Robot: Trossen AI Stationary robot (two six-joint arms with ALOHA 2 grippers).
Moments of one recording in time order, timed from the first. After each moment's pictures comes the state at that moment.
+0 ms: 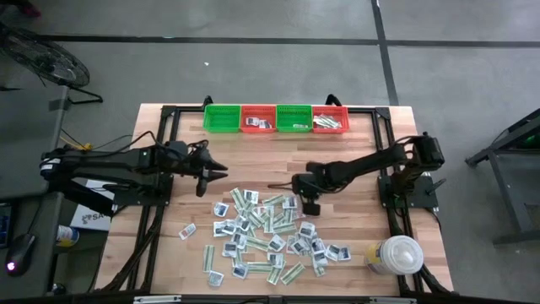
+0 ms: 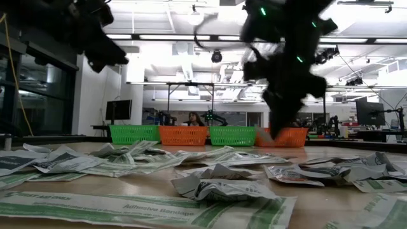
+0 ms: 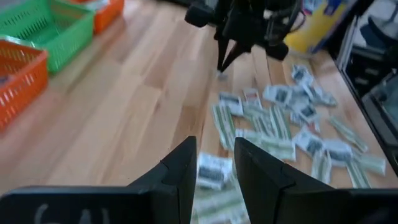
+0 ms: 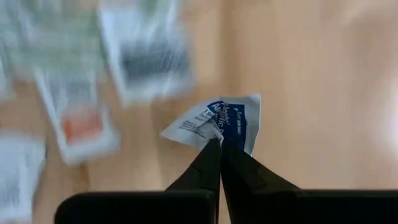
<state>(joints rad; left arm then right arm) 0.08 0.69 0.45 -0.14 0.04 -0.22 0.09 1.71 1.01 -0.56 0.13 0.20</state>
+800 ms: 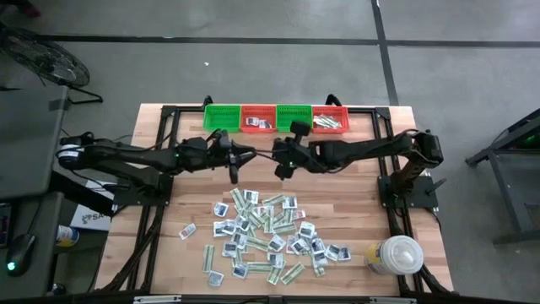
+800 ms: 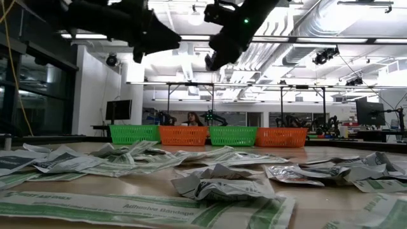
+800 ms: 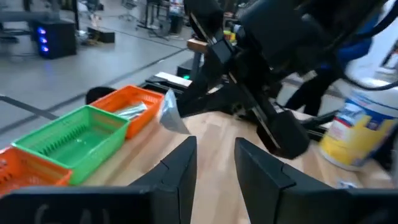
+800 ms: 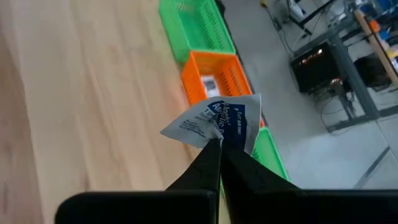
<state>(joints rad) 0.09 1.15 0.56 0.52 -0.19 -0.21 -0.01 1.71 1.33 -0.41 0.67 -0.14</state>
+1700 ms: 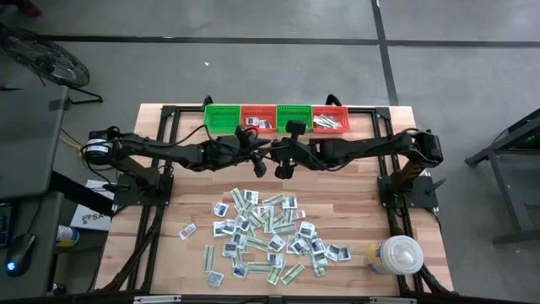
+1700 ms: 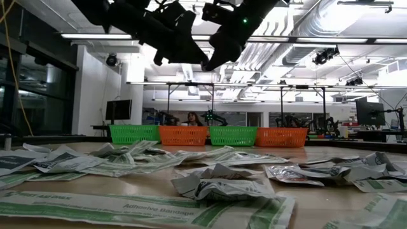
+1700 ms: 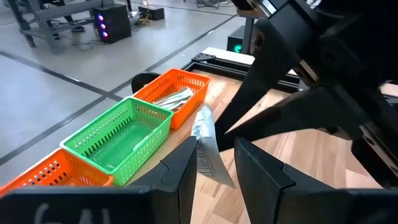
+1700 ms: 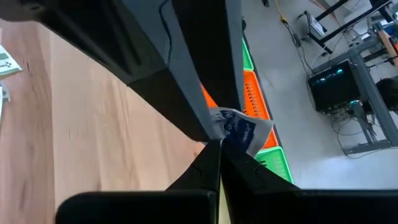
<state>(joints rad) 0.09 1.45 0.84 0.36 -0.39 -0.13 -0.03 1.71 1.33 -0.38 0.56 -0.23</state>
